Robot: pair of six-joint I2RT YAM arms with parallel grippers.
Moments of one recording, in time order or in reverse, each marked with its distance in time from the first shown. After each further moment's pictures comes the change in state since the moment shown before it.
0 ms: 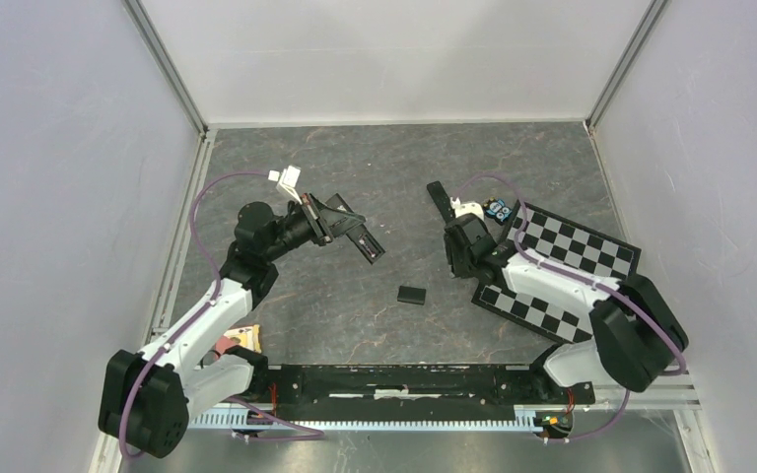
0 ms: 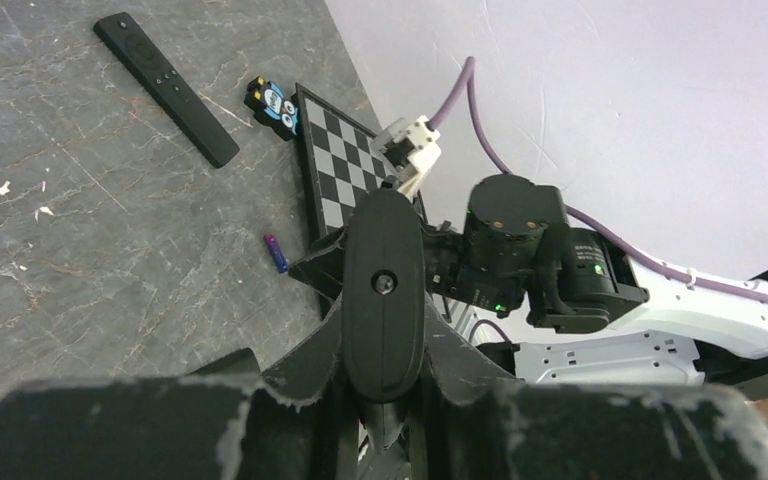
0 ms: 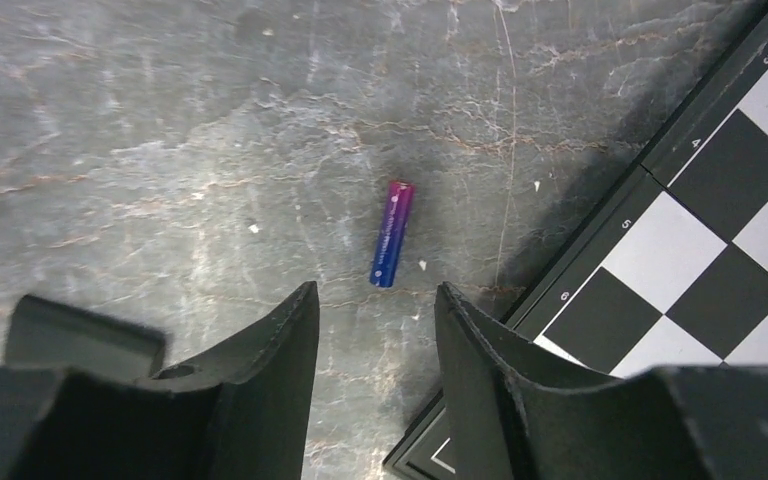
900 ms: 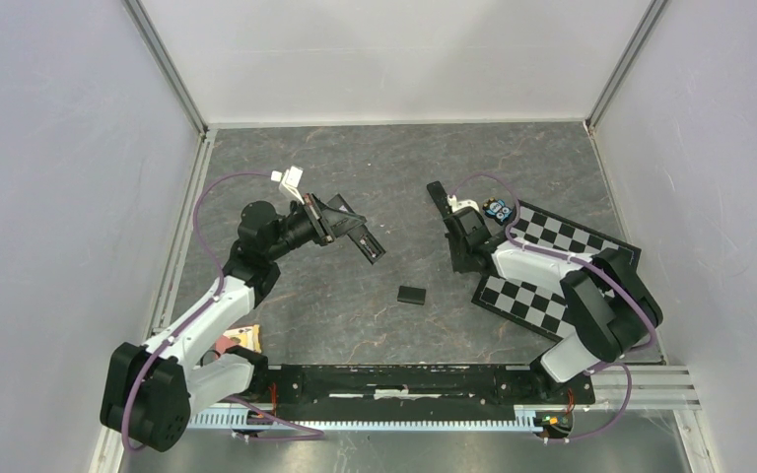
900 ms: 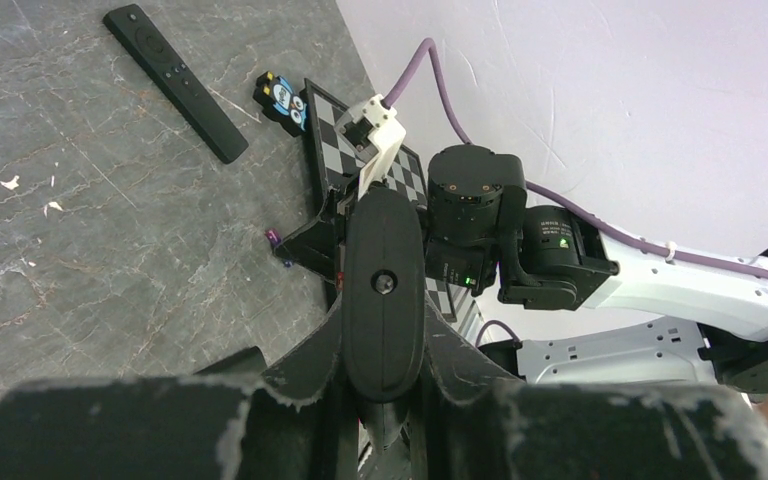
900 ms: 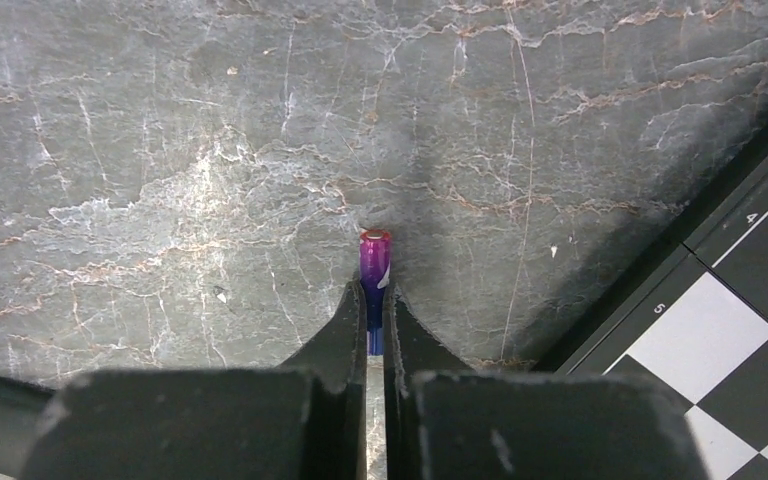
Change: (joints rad) left arm 0.000 0.033 -0.003 0.011 0.003 0.006; right arm -0.080 0.192 0.035 0.085 -0.076 -0.057
